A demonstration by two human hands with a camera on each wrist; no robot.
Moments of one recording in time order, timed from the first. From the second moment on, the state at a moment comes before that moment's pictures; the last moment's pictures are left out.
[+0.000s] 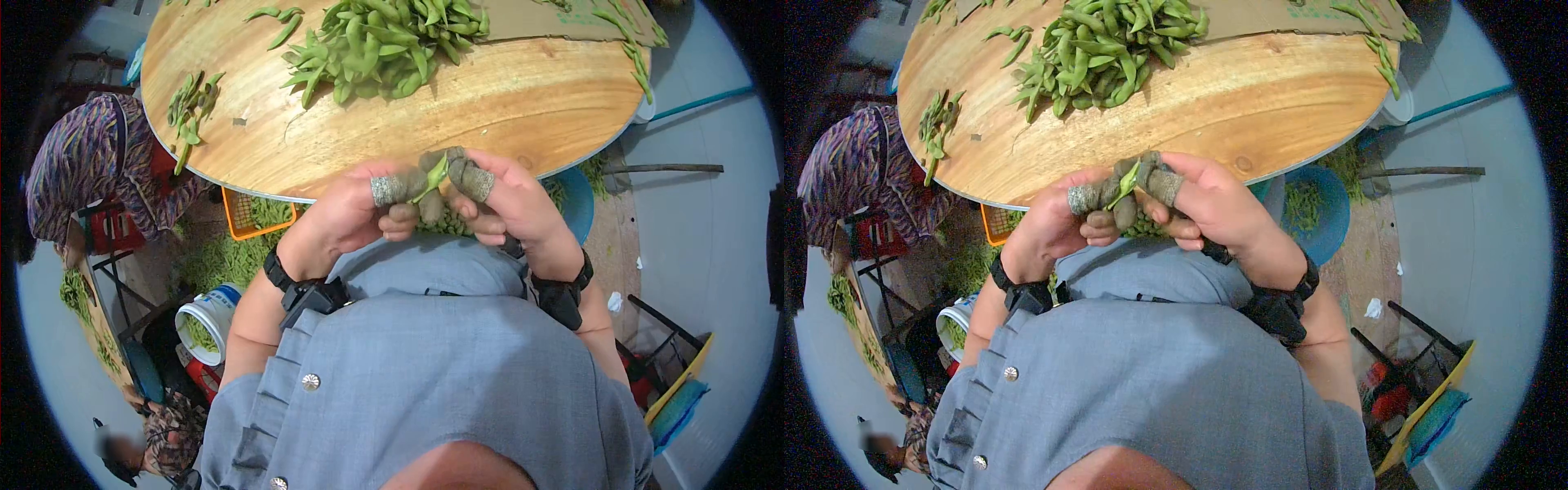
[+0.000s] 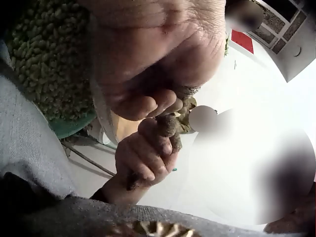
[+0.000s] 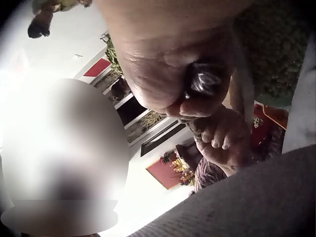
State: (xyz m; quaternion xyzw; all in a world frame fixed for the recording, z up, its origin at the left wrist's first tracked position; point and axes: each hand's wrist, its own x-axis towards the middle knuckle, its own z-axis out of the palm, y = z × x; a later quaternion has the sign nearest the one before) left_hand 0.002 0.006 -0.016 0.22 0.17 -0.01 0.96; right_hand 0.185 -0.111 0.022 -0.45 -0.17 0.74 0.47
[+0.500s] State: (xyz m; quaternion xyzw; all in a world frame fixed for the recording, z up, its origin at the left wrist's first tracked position) left_hand 0.004 0.003 -0.006 0.33 0.17 0.03 0.93; right_hand 0.179 -0.114 0.006 -0.49 -0.32 0.60 0.55
